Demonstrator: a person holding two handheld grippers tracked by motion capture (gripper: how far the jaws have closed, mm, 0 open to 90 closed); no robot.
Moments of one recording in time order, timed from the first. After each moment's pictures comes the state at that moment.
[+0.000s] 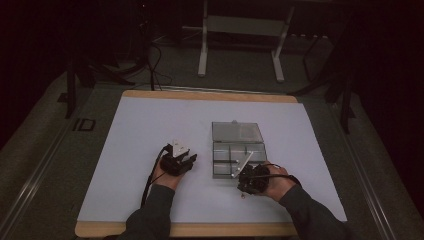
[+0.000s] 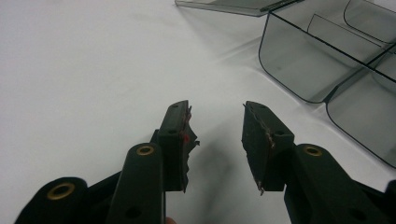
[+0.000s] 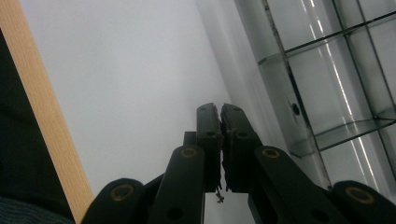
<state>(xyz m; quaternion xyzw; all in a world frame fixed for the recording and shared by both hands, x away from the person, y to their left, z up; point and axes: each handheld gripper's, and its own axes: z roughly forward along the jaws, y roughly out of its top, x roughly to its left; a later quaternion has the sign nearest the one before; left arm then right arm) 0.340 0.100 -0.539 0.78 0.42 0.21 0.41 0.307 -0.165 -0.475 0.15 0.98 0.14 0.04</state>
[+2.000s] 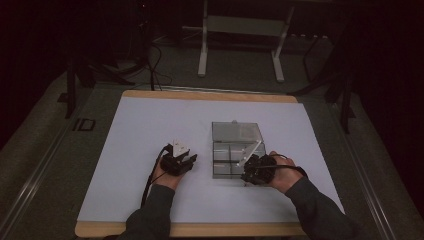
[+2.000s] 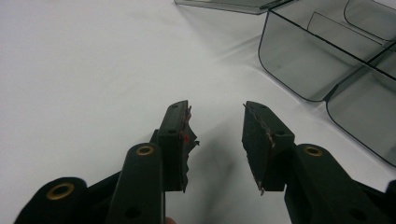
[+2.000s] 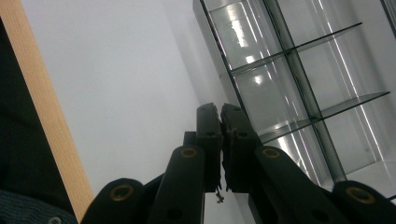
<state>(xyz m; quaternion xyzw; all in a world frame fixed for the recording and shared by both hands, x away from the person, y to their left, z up) 0.341 0.100 -0.540 0.78 0.42 0.21 0.40 0.317 -0.174 -0.441 0.15 0.97 0.16 0.06</state>
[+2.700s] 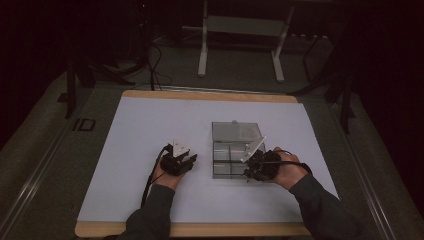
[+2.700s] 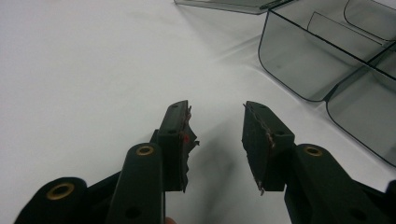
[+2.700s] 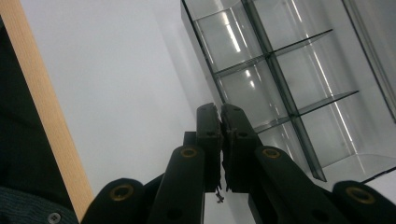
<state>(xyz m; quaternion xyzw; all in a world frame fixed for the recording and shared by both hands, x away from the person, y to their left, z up) 0.341 0.100 -0.539 0.78 0.42 0.21 0.40 0.321 -0.181 -0.426 0.16 0.97 0.17 0.07</state>
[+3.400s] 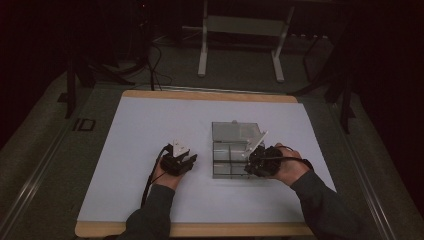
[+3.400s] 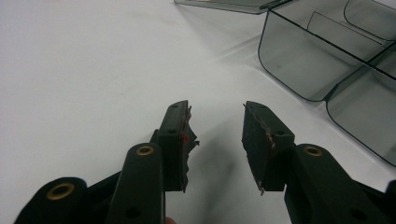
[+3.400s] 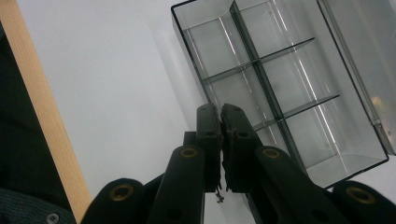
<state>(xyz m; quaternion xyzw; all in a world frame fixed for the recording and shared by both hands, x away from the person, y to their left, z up) 0.341 0.100 -0.539 0.78 0.42 0.21 0.40 0.326 -0.182 -0.415 0.16 0.97 0.18 0.08</state>
